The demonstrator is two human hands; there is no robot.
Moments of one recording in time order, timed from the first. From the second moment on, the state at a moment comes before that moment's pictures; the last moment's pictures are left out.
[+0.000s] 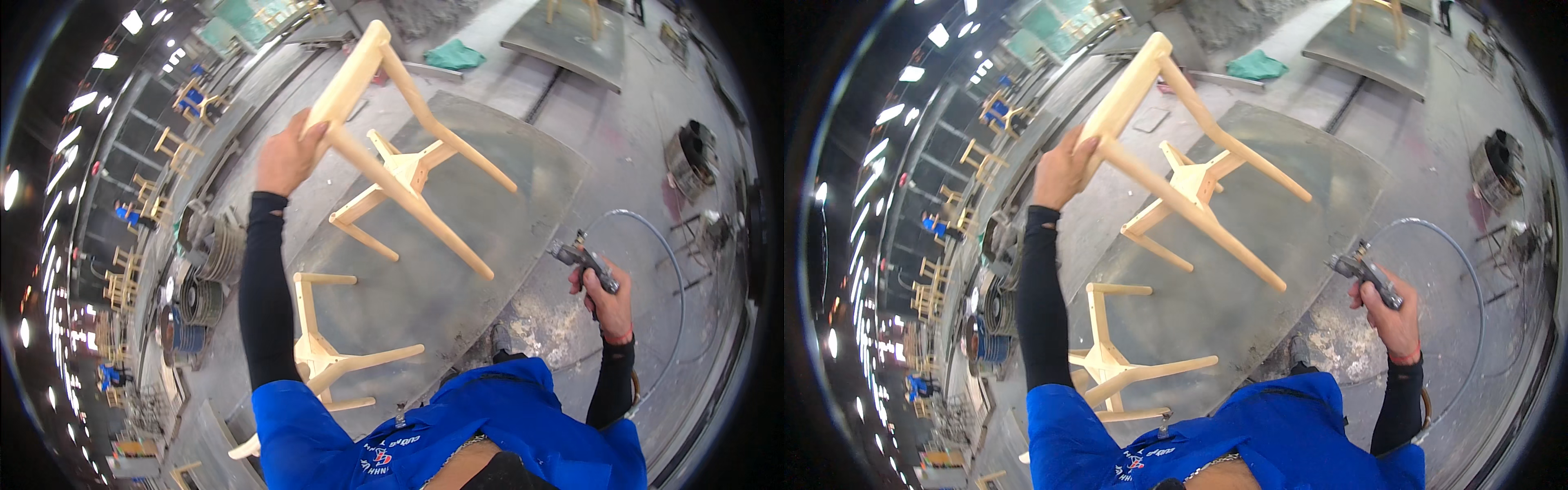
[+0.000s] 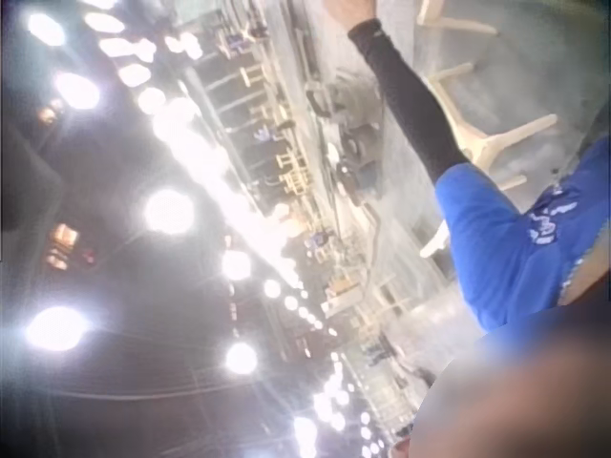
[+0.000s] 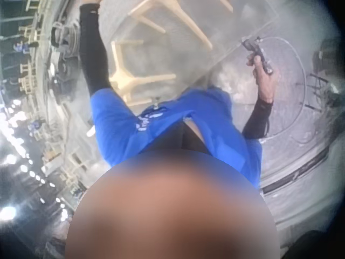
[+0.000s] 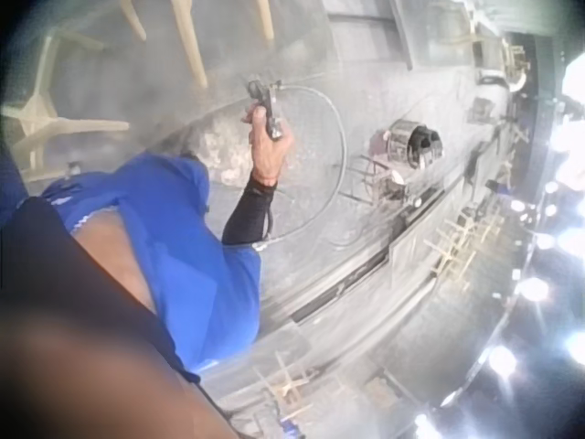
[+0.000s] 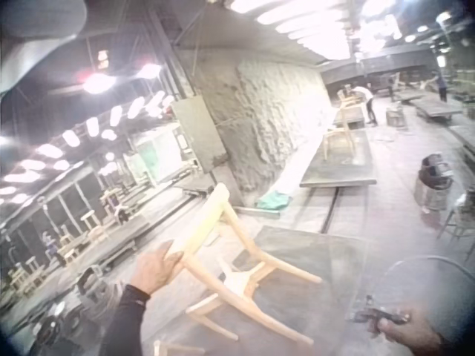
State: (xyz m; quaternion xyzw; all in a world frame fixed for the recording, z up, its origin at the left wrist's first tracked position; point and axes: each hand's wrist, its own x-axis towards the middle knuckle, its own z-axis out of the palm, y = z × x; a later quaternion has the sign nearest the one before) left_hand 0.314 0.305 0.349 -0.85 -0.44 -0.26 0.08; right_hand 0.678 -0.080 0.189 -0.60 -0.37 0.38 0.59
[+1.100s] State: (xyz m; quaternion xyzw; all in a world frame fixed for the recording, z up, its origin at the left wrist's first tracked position) left_hand 0.367 0.099 -0.173 -0.58 -0.55 -0.08 -0.60; right_hand 0.715 -0.168 0.220 -0.53 -0.48 0.20 0.67
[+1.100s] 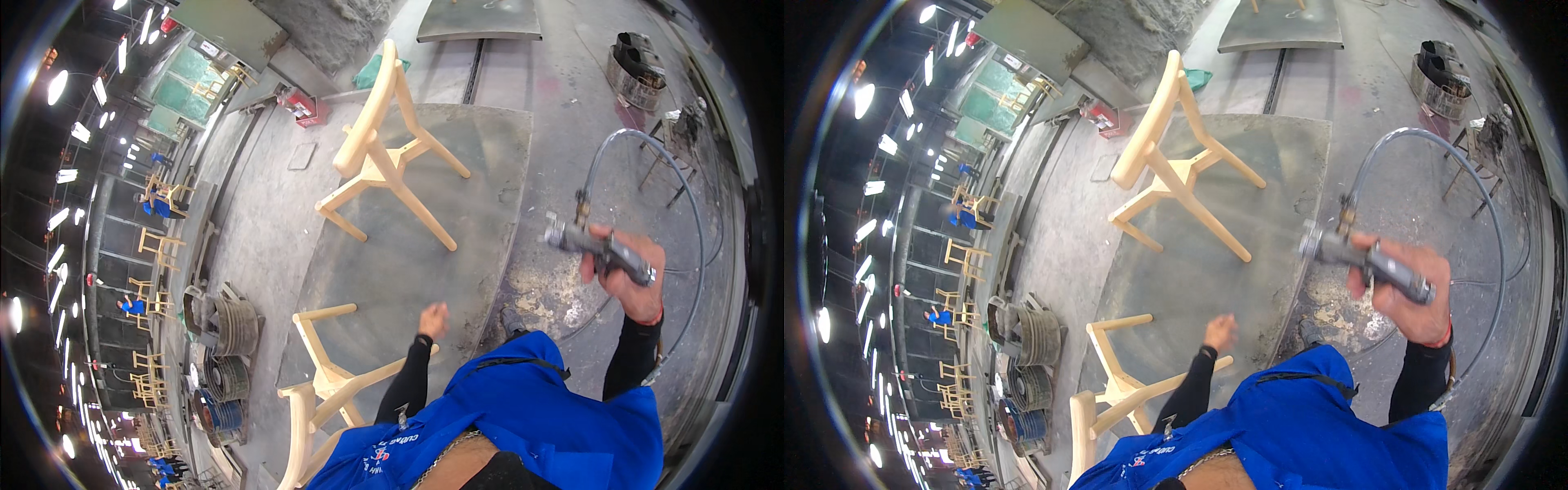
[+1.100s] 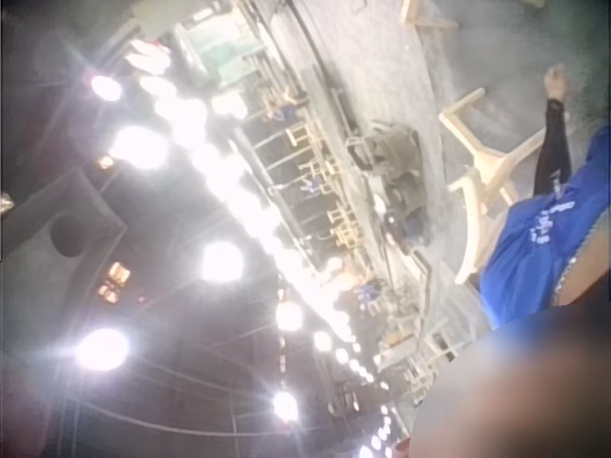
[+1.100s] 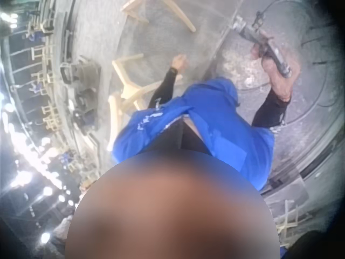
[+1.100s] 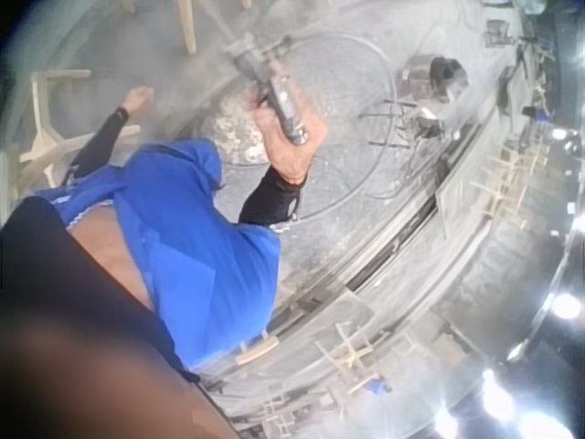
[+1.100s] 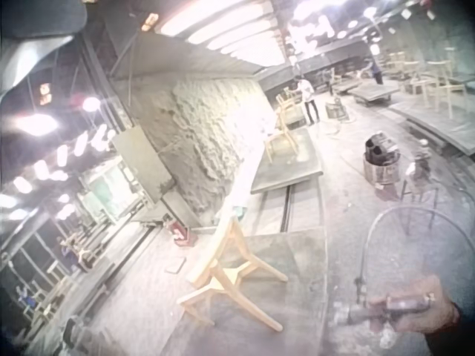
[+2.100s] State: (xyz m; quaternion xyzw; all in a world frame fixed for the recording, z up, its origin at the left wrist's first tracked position) left_hand 0.257 -0.005 0.202 -0.63 -0.68 -0.30 0.21; right_hand 0.771 -0.057 0.214 -0.58 -0.37 0.07 0.72
